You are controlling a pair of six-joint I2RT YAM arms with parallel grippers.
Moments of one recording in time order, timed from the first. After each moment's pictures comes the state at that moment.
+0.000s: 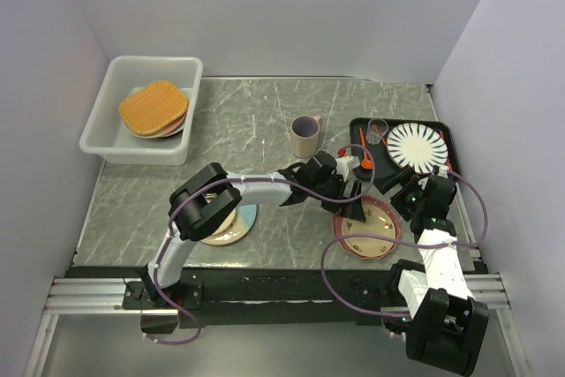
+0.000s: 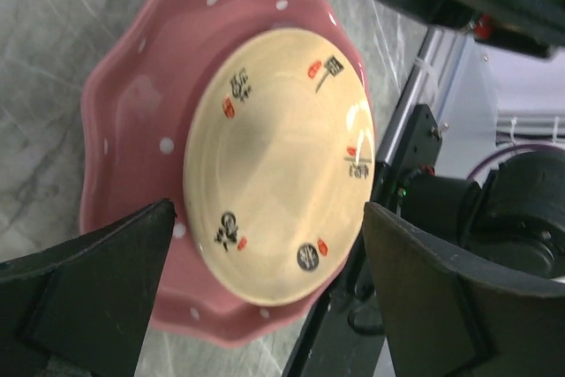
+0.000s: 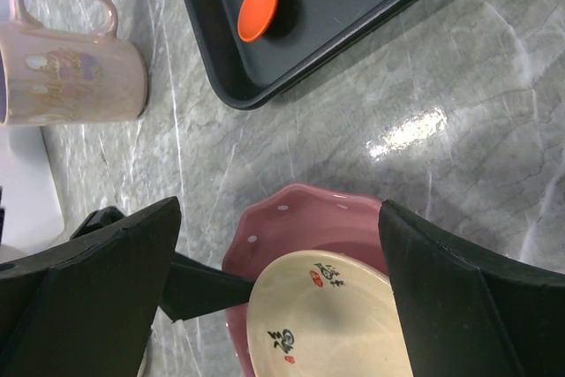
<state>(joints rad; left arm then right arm) -1.00 2.13 1.40 0.14 0.50 -0.65 -0.32 0.85 0.32 -0.11 -0.38 0.66</state>
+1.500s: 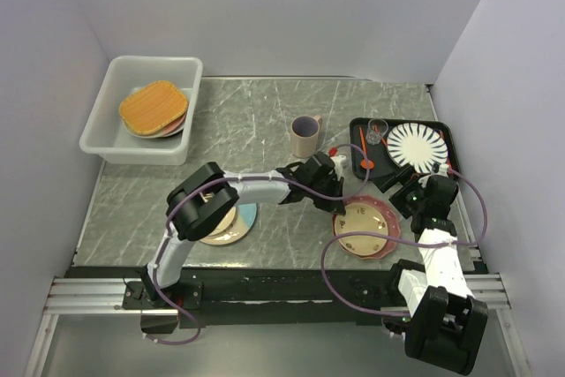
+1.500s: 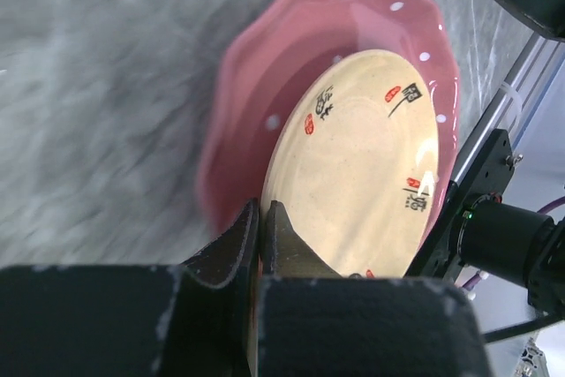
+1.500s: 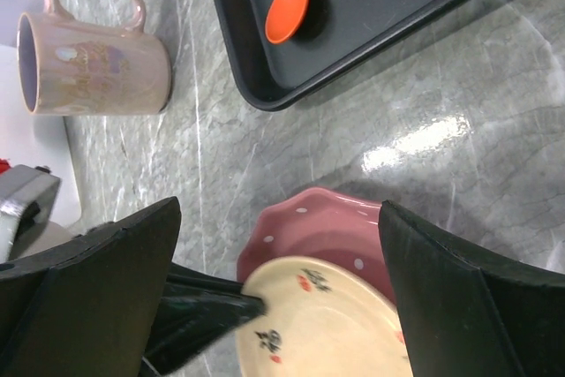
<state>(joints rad) -1.00 2.12 1.41 0.00 0.33 -0.63 -0.33 0.85 0.32 -0.07 -0.44 0.66</state>
